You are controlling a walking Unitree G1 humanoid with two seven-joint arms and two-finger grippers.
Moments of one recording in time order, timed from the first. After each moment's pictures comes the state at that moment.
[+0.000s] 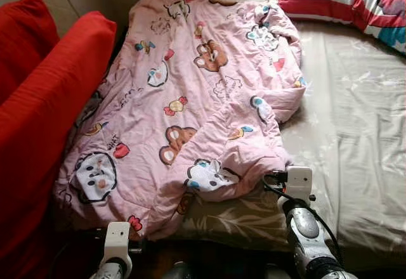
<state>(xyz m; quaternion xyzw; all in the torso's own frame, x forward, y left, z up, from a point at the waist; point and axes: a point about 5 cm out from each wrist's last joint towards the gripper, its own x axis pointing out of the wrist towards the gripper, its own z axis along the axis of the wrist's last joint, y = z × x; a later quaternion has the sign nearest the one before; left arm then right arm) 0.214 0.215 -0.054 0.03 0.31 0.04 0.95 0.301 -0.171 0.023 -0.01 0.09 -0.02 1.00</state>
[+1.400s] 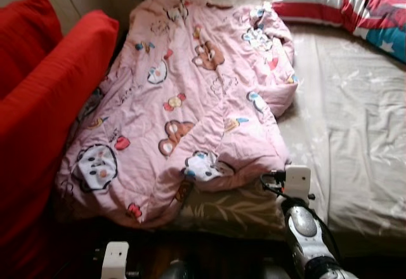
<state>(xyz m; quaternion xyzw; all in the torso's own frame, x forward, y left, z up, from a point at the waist) 0.183 0.218 -0.074 0.03 0.39 0.04 0.92 0.303 -0.168 0.024 -0.02 0.09 -0.03 1.00</state>
